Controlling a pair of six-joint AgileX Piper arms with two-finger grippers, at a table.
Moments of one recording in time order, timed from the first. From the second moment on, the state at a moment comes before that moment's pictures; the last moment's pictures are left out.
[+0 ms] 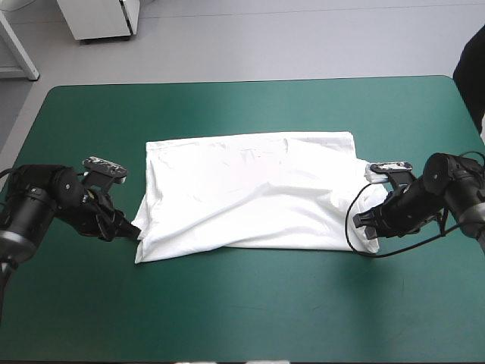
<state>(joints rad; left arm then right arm) -0.11 1.24 -1.10 -0.03 1.22 0.29 0.02 1.39 -1.07 0.25 1.15 -0.29</state>
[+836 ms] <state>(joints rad) -0.11 1.19 -1.37 -0.04 1.19 0.24 0.02 1.64 -1.28 0.05 1.03 -0.16</state>
